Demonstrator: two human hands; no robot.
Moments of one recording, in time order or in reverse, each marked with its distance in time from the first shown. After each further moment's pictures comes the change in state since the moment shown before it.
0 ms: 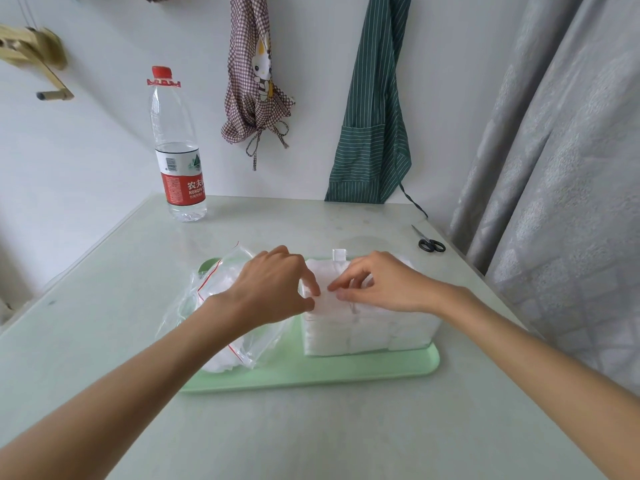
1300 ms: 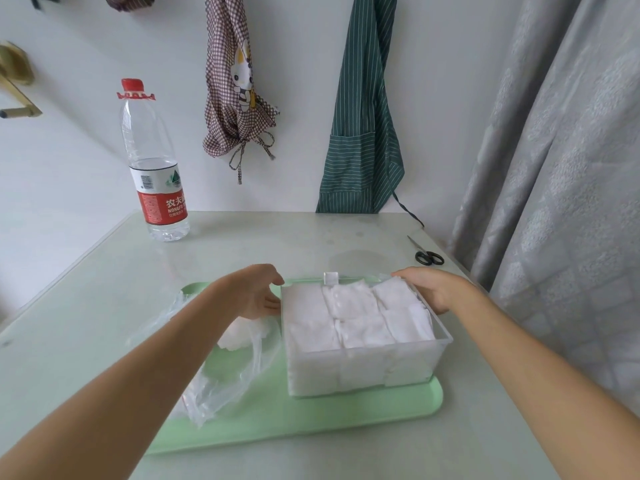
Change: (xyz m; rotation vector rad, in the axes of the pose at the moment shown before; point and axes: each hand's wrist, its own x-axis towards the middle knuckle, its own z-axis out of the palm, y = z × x) left_hand 0.080 -0.040 0.033 -1.347 -0.293 -0.998; right_hand 0.052 0.146 -0.024 0.872 0.007 0.881
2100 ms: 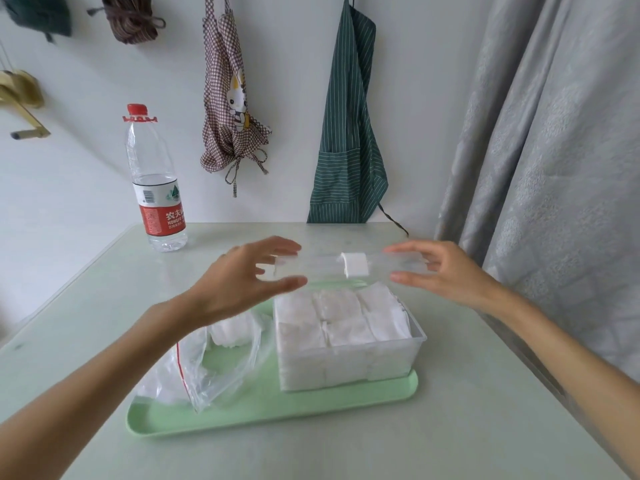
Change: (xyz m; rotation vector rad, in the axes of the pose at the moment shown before) left_hand -0.104 -0.005 -0.012 0.832 0.069 1.043; right_hand -0.158 0.003 -0.004 -0.509 0.171 -0.930
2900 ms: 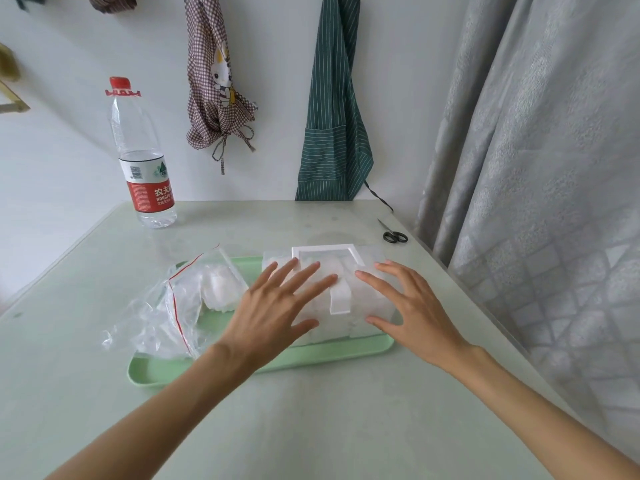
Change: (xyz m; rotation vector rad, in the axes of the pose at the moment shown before) left_hand -0.039 -0.007 0.100 0.755 0.198 0.342; right_hand -0.065 0.064 0.073 -0.648 0.249 -0.308
